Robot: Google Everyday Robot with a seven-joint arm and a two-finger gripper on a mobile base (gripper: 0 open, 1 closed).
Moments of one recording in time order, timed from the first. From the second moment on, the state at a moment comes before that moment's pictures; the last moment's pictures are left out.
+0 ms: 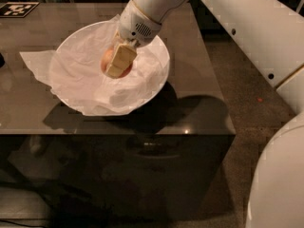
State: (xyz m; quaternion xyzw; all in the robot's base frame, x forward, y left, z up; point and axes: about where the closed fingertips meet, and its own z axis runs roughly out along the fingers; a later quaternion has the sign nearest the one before) arm 0.570 0.085 0.932 -0.71 0.63 0.24 0.21
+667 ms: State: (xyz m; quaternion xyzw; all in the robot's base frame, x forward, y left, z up) arm 0.567 0.080 0.995 -0.69 0.64 0.25 0.21
